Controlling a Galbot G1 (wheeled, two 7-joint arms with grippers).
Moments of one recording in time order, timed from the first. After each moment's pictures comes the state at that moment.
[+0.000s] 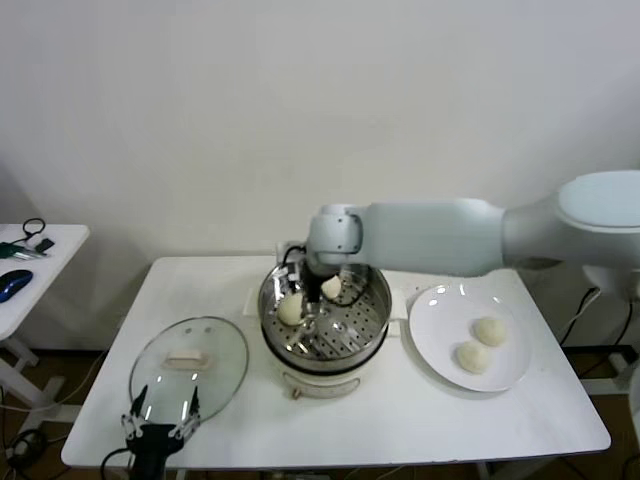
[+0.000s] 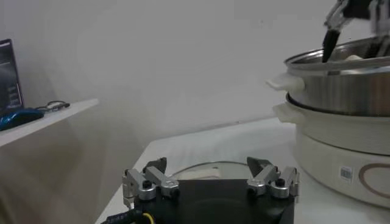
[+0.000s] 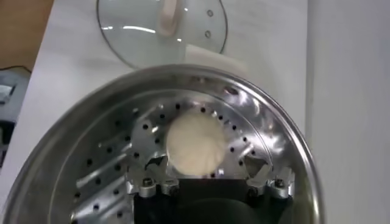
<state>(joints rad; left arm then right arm) 1.83 -1.47 -0.66 -2.06 0.03 -0.04 -0.08 0.77 1.21 -1.60 1.41 0.86 -0.55 -0.66</state>
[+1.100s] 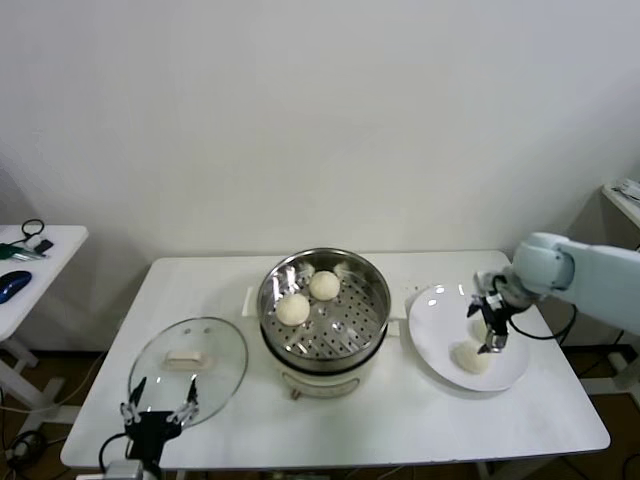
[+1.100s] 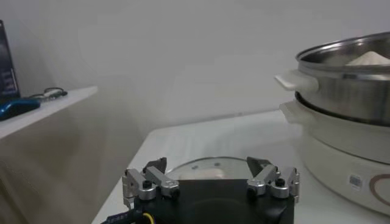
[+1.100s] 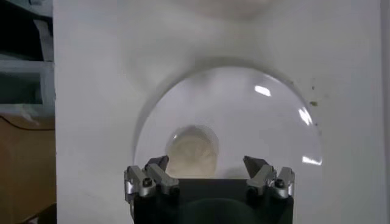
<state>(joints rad) 1.78 -1.47 -0.68 -2.11 -0.01 0.15 -0.04 0.46 0.57 -1.49 1.42 0.32 -0.36 -0.89</state>
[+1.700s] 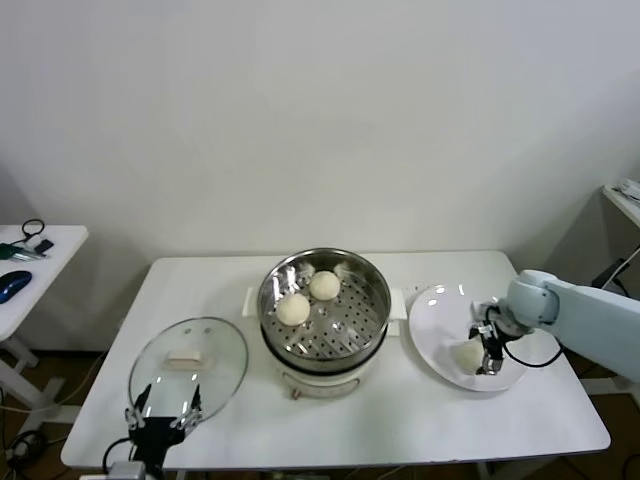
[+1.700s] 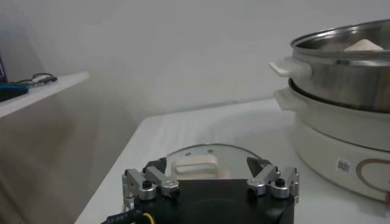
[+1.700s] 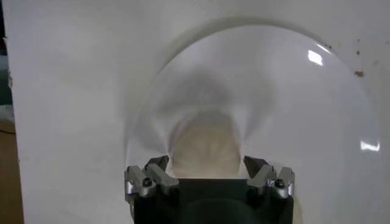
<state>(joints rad) 1.79 -1.48 -0.68 -2.11 -0.01 0.19 -0.03 0.17 0.59 -1.25 1.31 0.21 -0.38 -0.86</state>
